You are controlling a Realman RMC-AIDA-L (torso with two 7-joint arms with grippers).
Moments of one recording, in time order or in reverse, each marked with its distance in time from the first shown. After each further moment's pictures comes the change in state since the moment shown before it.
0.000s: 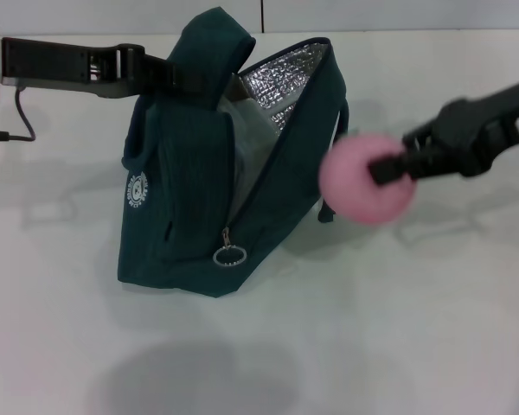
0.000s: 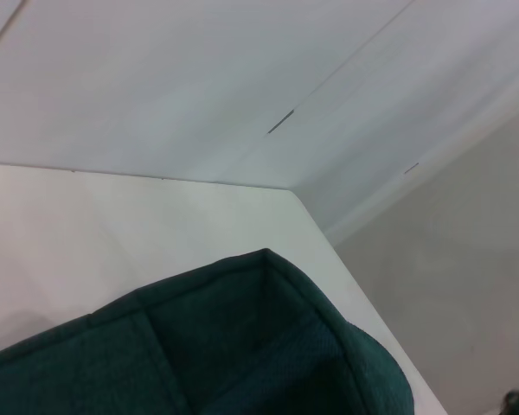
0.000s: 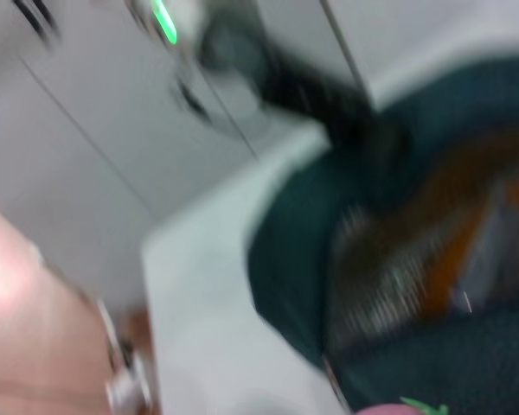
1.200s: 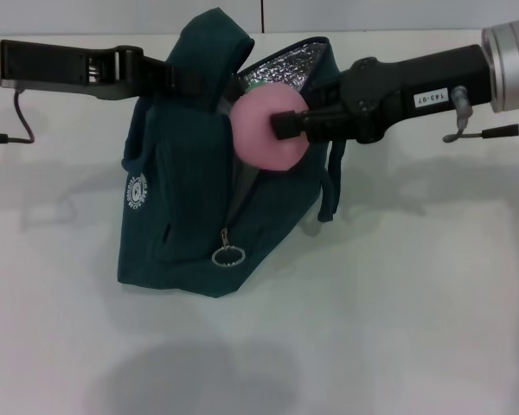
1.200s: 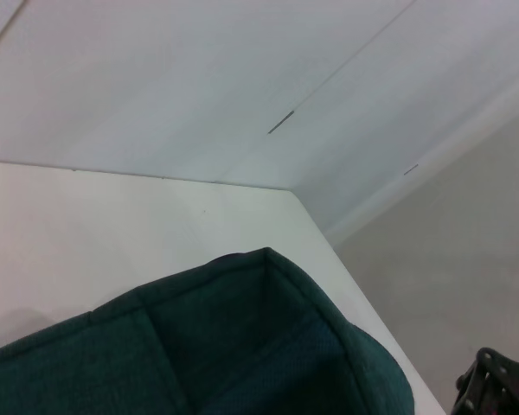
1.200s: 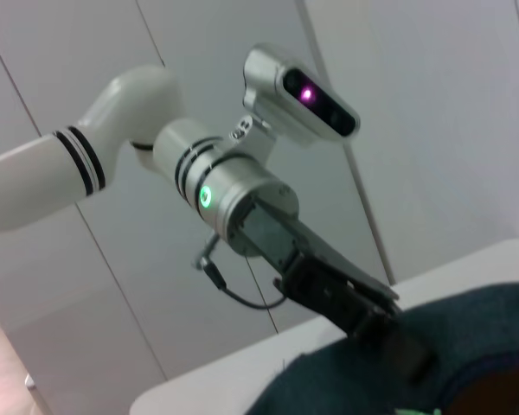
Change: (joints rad) left arm 0.007 0.000 0.001 0.000 -0.005 0.001 0.001; right arm 0.017 0.020 -0.176 0.251 0.297 0.334 -0.319
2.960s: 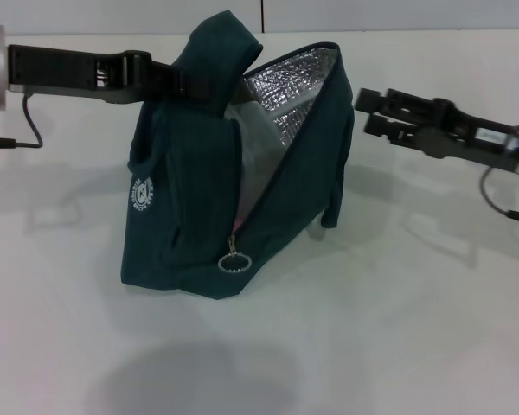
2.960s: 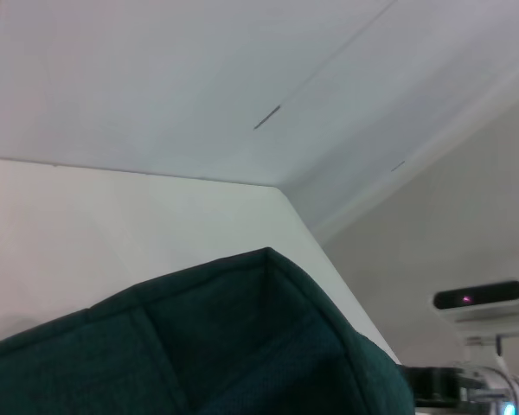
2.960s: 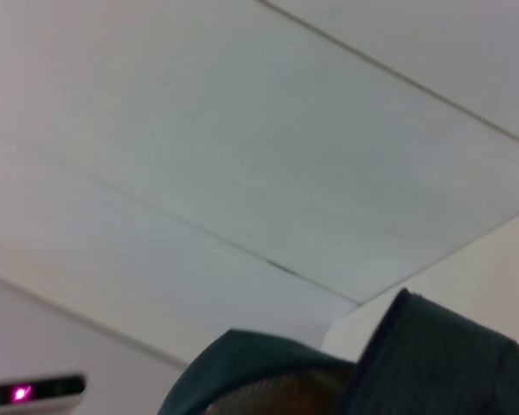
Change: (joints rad) left arm 0.007 -0.010 0.020 0.000 -0.024 0.000 0.008; right arm -0.143 0.000 0.180 0.520 0.241 0.177 0.161
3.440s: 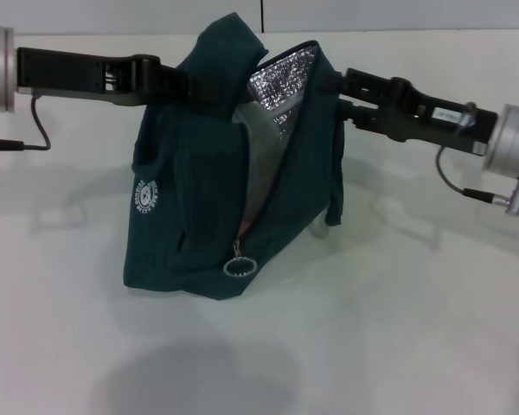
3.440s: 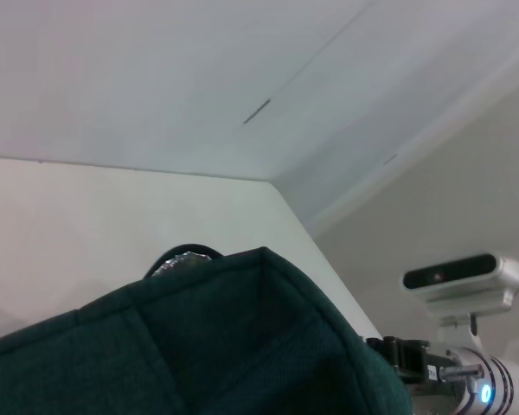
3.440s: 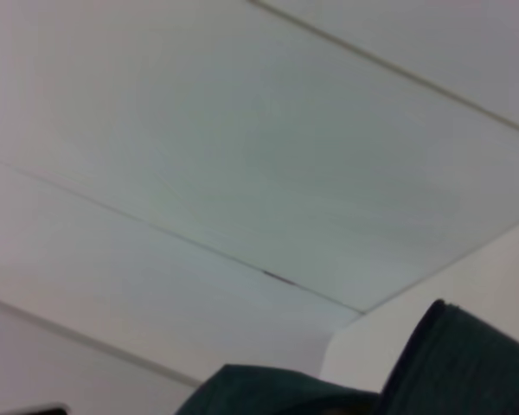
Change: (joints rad) left arm -0.004 -0.009 0.008 0.000 0.000 0.000 0.011; right arm 0.116 0.006 -0.019 0.130 0.065 0.082 -0.031
